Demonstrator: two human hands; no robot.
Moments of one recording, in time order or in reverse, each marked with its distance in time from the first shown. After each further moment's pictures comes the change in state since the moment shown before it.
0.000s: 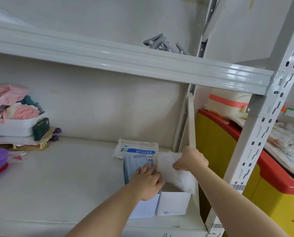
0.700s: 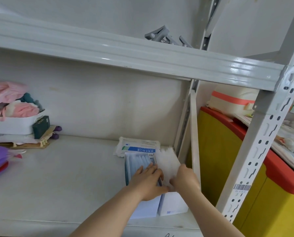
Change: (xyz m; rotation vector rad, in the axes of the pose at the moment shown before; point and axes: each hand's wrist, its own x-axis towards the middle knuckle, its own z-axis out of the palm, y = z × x) left_hand 0.000 -0.001 0.005 -0.181 0.050 -0.036; right_hand -0.017 0.003 0.074 0.154 -0.056 0.052
